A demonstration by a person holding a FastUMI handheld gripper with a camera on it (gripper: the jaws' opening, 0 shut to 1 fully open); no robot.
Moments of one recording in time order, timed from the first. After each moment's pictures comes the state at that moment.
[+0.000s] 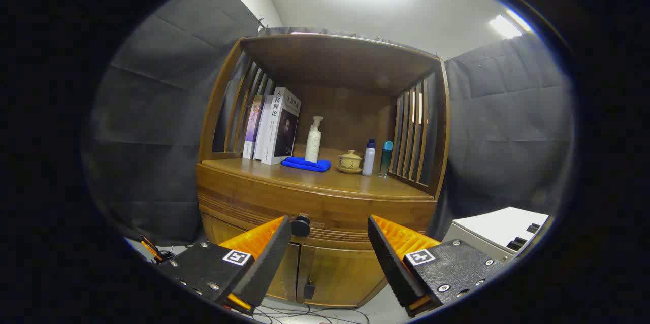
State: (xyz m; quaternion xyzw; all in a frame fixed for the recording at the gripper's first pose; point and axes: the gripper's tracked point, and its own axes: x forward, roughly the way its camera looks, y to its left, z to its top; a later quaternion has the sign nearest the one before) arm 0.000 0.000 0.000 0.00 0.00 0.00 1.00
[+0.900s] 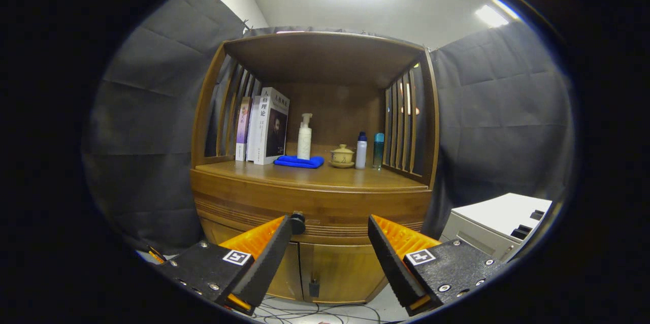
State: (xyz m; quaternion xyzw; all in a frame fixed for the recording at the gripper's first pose) arm 0.002 -0.012 -0.005 0.04 0.01 -0.02 1.00
